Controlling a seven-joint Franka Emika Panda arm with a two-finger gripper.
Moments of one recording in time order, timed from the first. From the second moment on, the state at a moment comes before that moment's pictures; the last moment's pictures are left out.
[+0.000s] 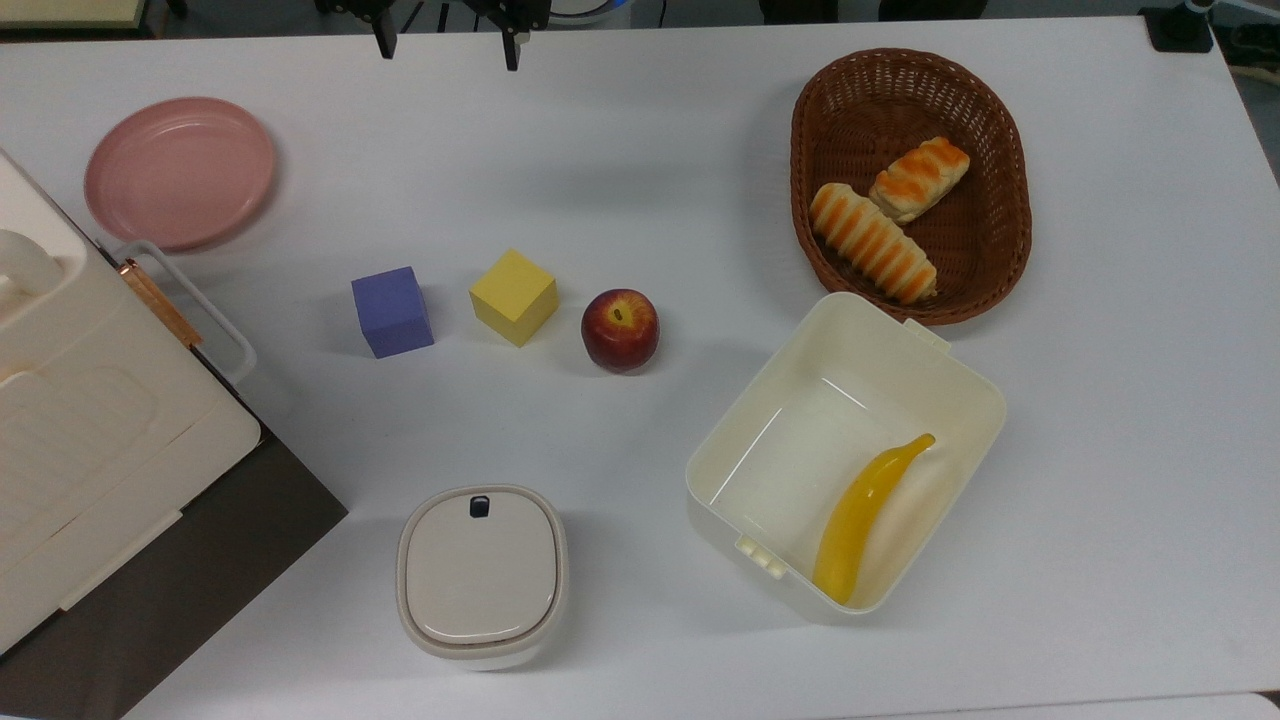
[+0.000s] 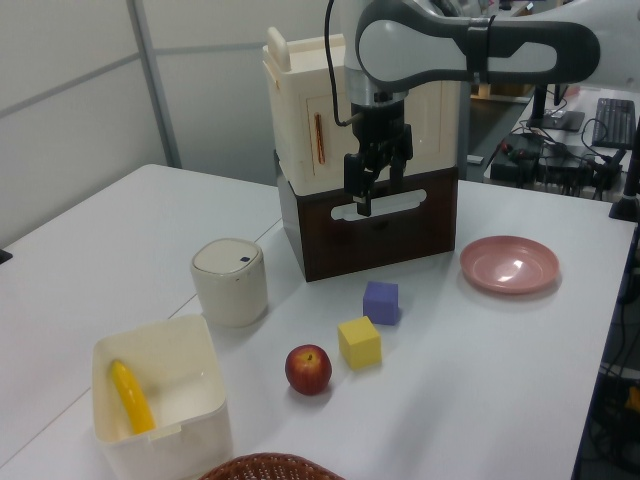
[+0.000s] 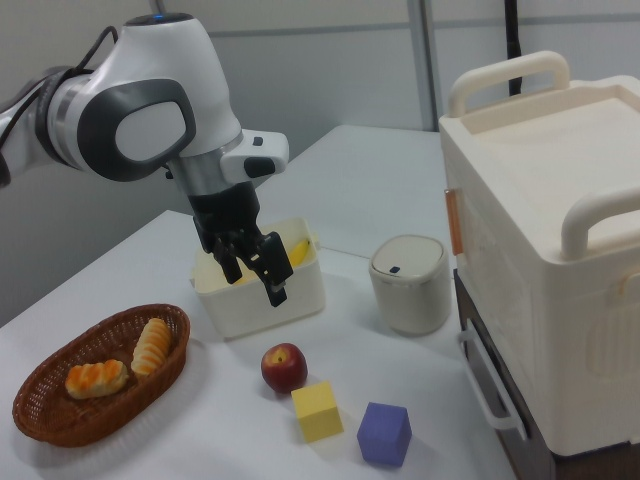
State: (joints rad) arm -0.06 0.06 0.00 -1.53 -0.02 1.59 0.02
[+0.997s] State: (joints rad) arm -0.06 0.06 -0.01 -1.53 -0.02 1.58 0.00
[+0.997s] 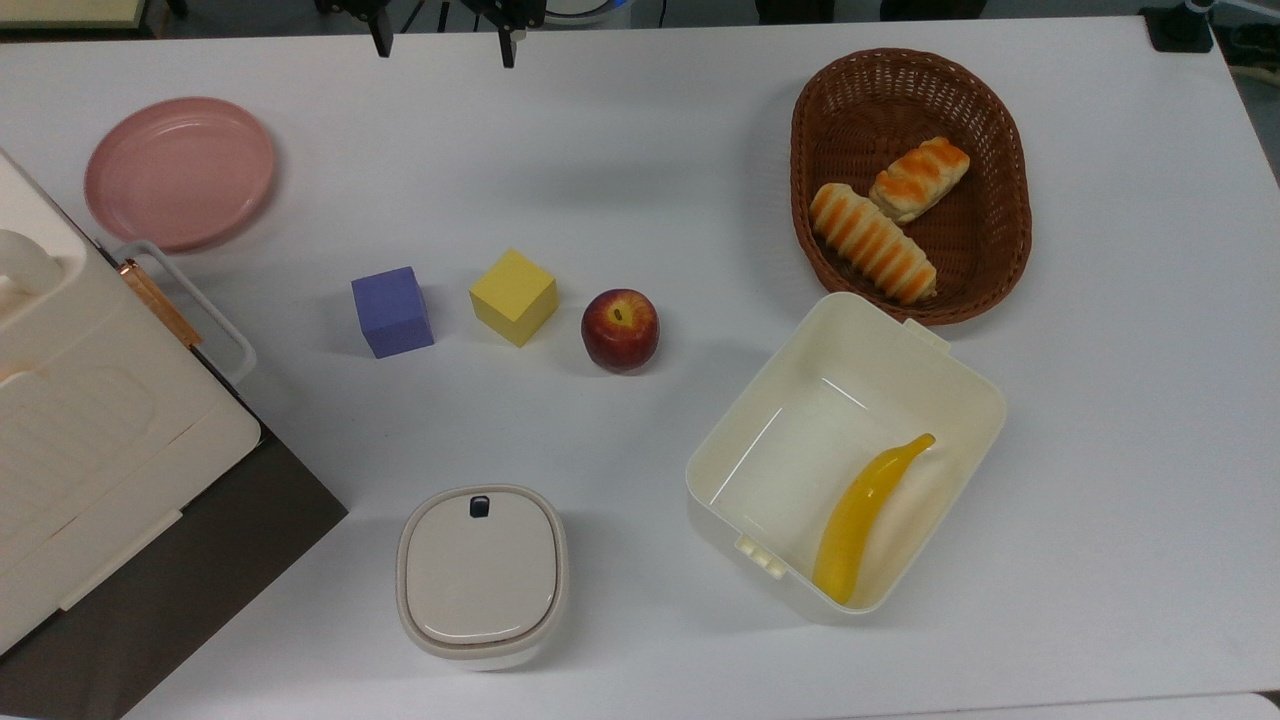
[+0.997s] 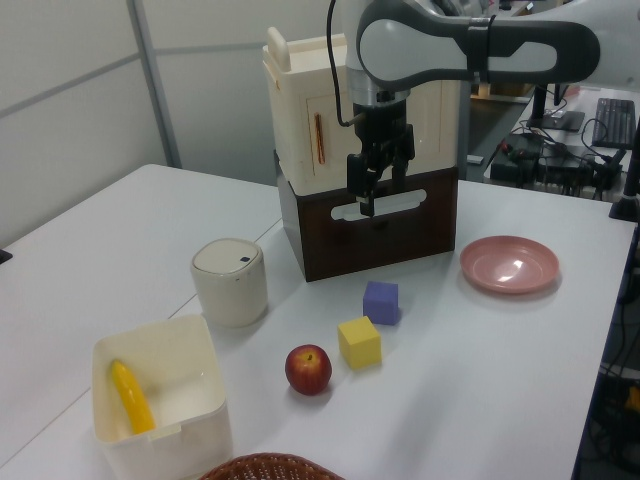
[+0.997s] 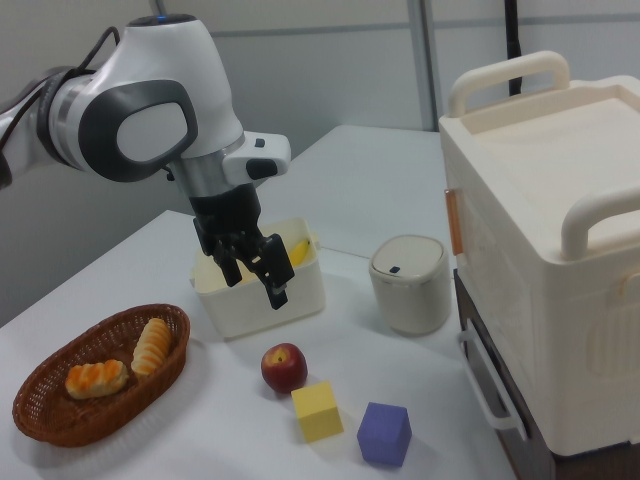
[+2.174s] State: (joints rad) arm -0.06 0.14 0.00 -1.60 -0.02 1.71 -0.25
